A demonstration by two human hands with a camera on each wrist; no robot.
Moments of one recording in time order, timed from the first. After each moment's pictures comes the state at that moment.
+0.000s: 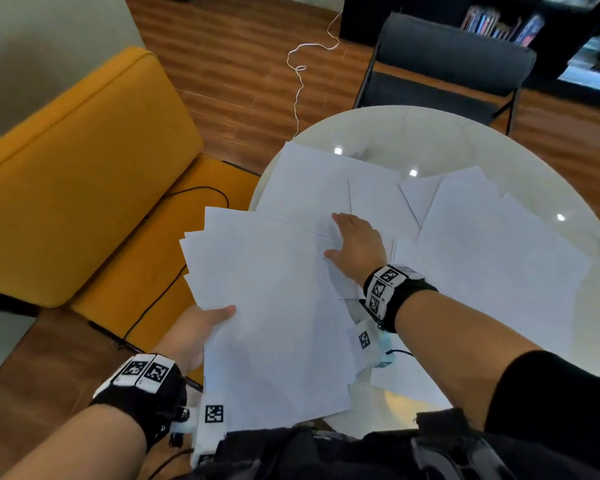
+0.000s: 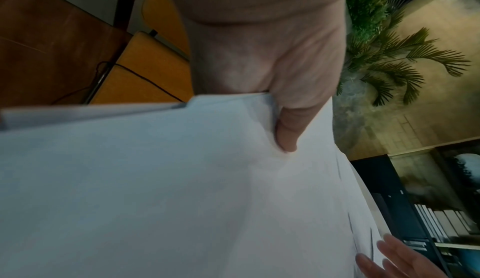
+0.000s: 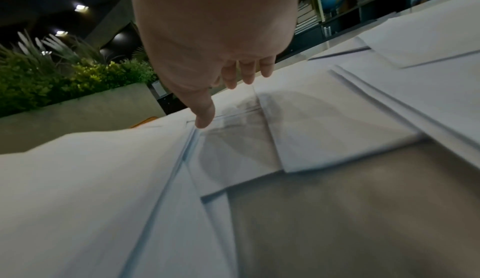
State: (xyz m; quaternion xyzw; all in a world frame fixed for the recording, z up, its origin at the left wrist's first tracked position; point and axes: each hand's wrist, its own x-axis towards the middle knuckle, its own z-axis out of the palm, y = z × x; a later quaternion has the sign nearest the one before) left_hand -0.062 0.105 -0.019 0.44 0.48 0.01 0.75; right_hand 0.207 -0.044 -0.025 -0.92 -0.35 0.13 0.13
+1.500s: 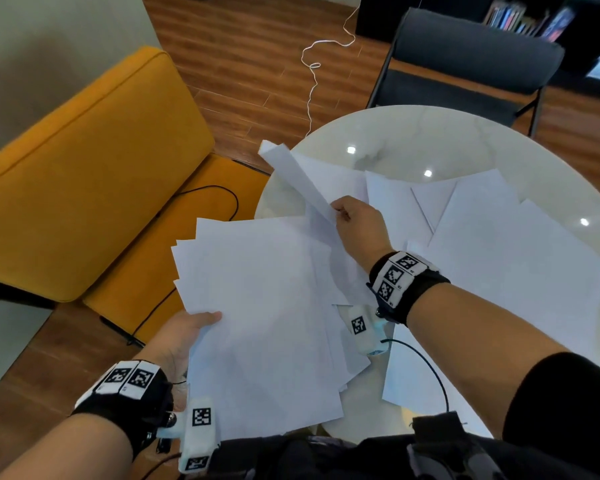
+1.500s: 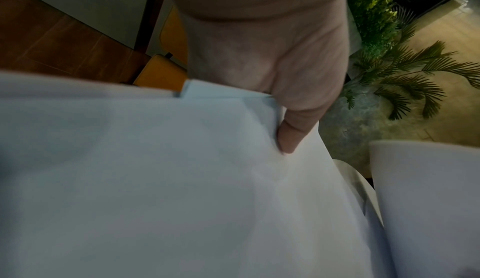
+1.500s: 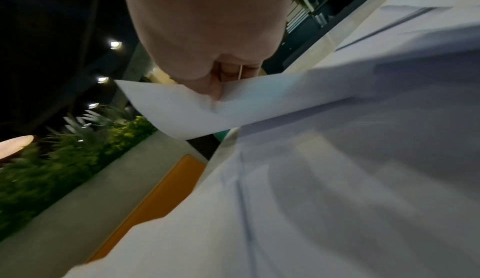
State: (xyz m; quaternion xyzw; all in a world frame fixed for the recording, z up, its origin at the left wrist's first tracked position) left_hand -0.073 0.121 -0.017 0.44 0.57 -0.02 0.69; right_hand 0.217 -0.012 0.012 -0.87 -0.30 0.14 0.36
